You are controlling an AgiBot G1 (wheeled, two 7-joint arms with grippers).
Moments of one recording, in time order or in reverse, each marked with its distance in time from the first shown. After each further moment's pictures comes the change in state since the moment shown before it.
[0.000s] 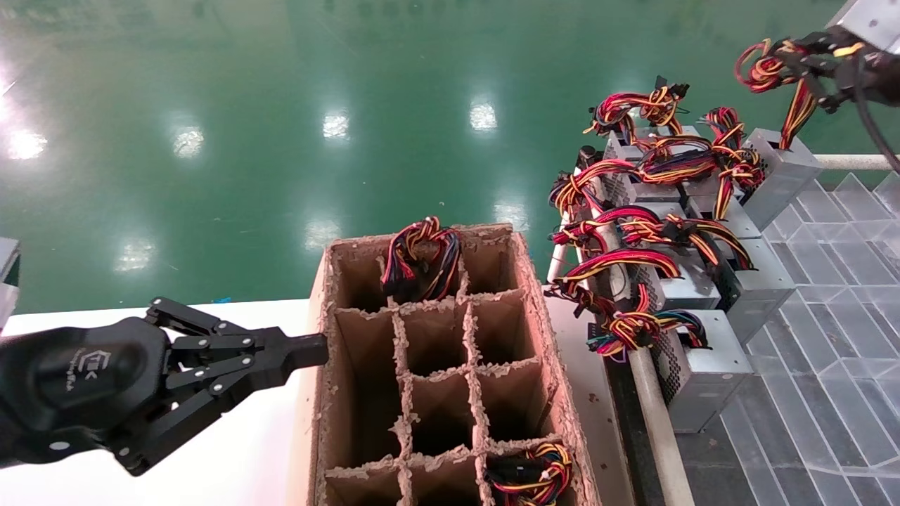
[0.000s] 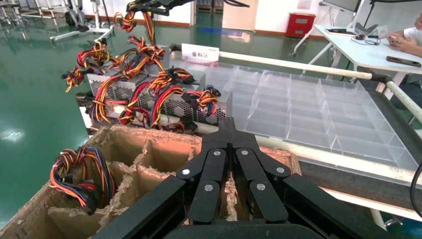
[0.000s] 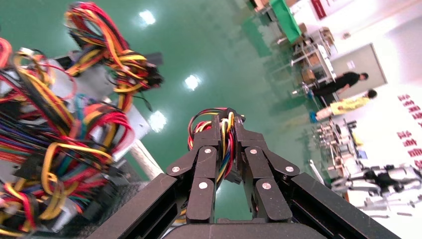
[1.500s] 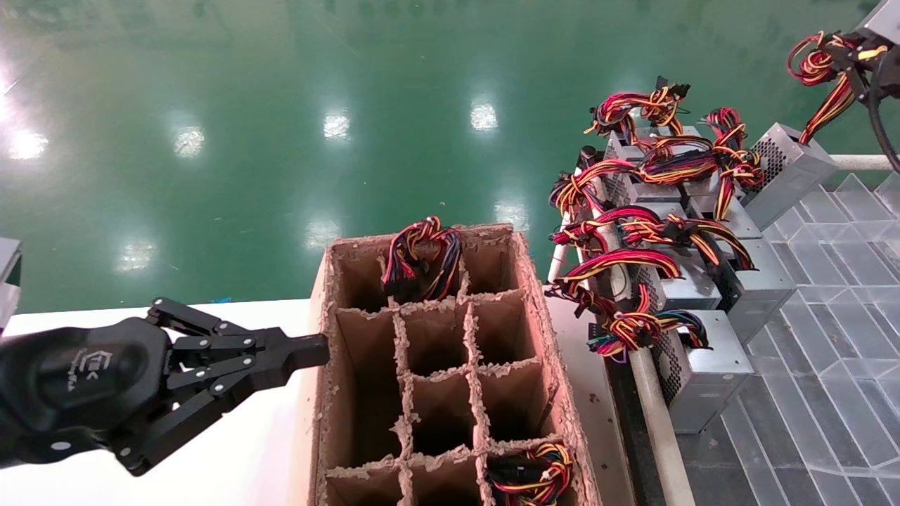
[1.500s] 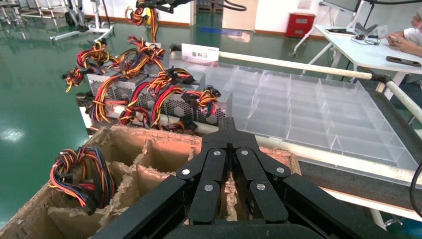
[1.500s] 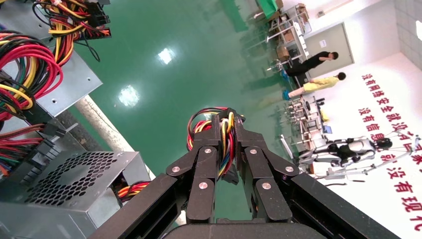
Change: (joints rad) left arm 0.000 0.000 0.000 0.000 0.000 0.000 0.000; right arm -0.023 -0.006 0.024 -0.006 0.032 0.116 -0.086
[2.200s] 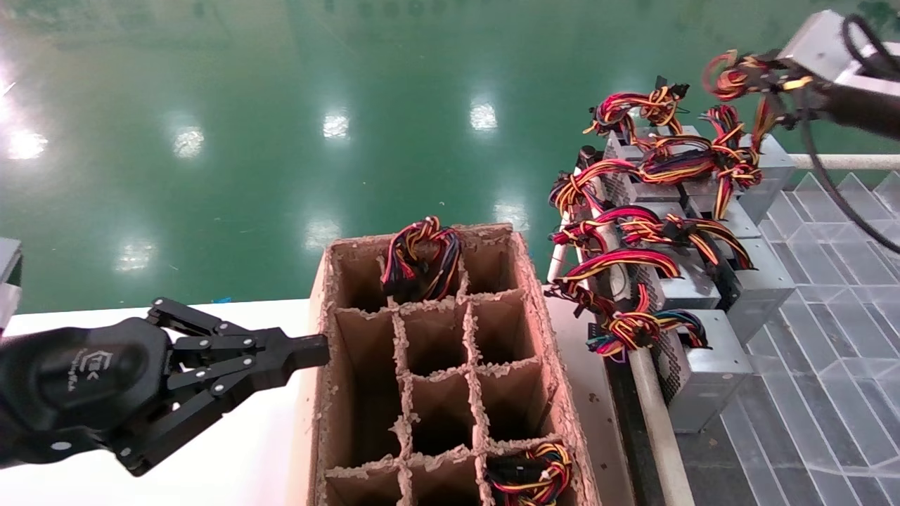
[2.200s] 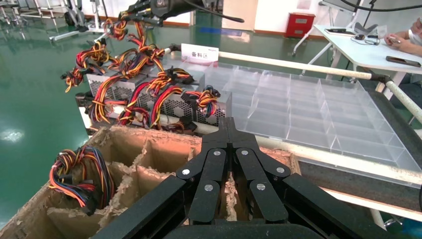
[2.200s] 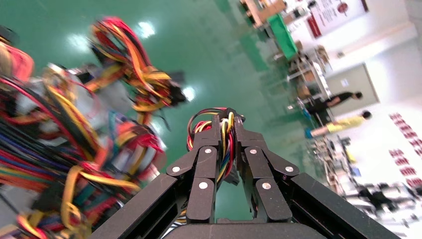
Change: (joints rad) left arm 0.000 0.000 0.000 0.000 0.000 0.000 0.000; right arm -0.071 -0.034 0.035 0.016 0.054 -0.085 -0.070
